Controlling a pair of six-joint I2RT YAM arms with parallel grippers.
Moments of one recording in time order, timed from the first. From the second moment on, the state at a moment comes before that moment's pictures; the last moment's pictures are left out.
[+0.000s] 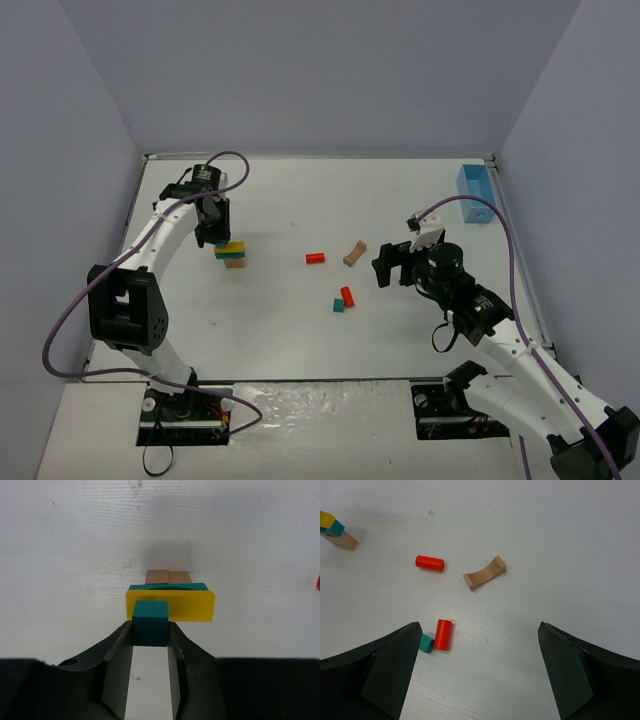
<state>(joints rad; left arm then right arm) -0.16 1.66 1.41 -0.87 -0.06 -0.21 0.54 0.80 0.65 -0.24 0.10 0.18</state>
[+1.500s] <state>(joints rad) -0.15 1.67 1.39 -0.86 -0.06 -0.21 0.54 0.80 0.65 -0.24 0.10 0.18</state>
